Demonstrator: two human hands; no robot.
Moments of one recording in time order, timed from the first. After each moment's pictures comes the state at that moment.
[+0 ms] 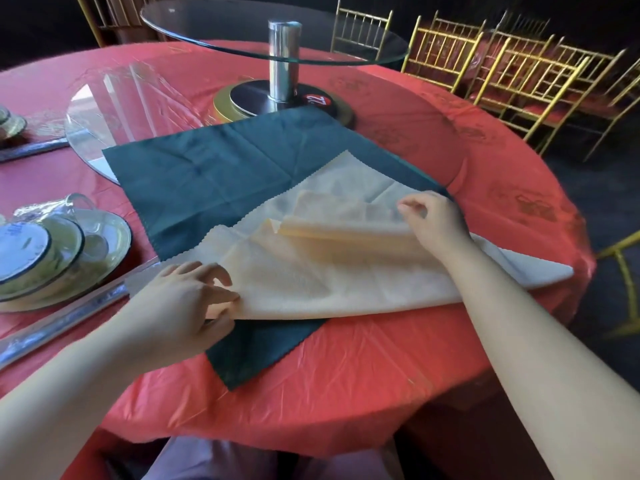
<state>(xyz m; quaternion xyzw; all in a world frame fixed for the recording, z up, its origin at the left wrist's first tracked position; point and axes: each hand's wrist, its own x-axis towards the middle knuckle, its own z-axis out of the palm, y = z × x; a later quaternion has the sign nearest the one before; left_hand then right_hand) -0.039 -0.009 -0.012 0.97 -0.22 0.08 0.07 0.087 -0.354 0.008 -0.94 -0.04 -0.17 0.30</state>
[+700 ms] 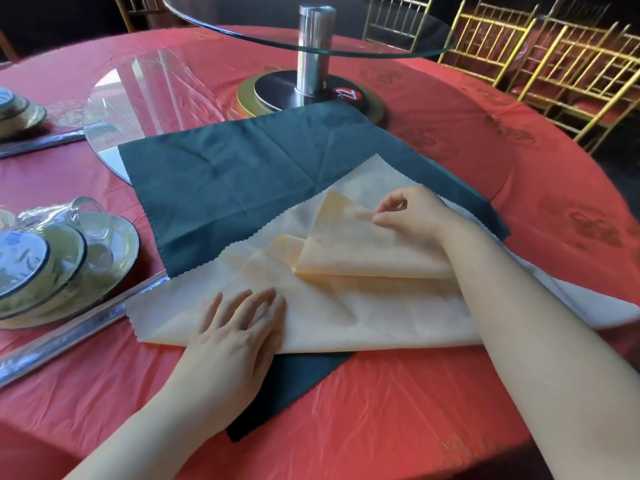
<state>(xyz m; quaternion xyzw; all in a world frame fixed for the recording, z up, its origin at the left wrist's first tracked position) -0.044 -0.050 -0.052 0.99 -0.11 0.05 0.08 0.157 -0.308 0.009 -0.93 -0.08 0.08 0.34</state>
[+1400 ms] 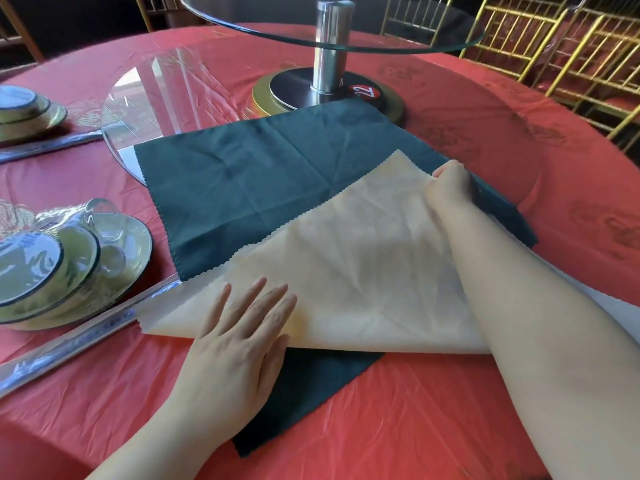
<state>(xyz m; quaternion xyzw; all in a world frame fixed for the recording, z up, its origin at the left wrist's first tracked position) -0.044 -0.052 -0.041 0.97 -0.14 0.14 0.14 0.239 -0.316 -0.013 -0.95 0.18 -0.13 0.23</state>
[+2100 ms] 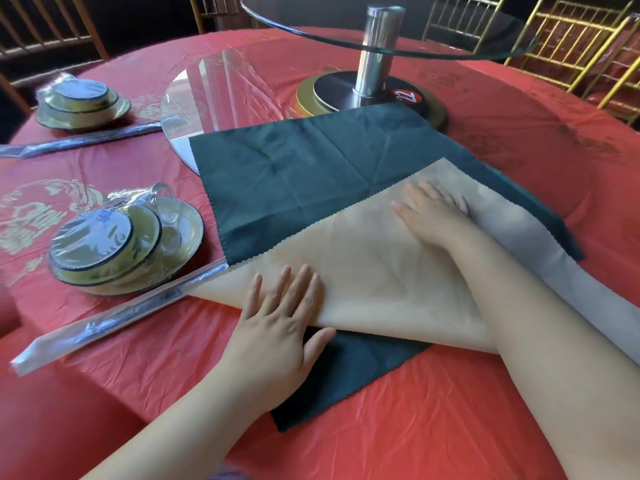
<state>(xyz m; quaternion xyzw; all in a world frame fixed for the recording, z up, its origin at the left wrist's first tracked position) -0.042 -0.051 -0.055 1.00 -0.05 0.04 0.02 0.182 -0.254 -0.014 -0.99 -0.09 0.07 0.05</state>
